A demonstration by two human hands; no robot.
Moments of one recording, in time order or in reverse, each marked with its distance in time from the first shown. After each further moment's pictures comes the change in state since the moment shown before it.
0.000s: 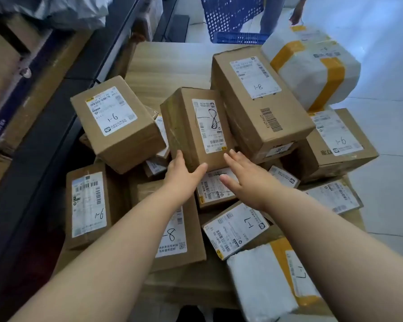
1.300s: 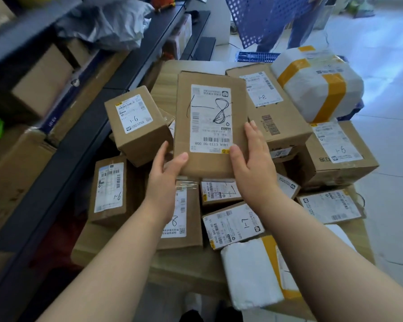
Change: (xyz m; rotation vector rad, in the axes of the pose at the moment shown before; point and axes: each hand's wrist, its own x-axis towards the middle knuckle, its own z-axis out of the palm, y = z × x) left_hand -0.096 0.003 -0.024 -0.872 0.143 0.212; right_hand -0.054 -0.033 -0.020 0.637 0.590 -0.094
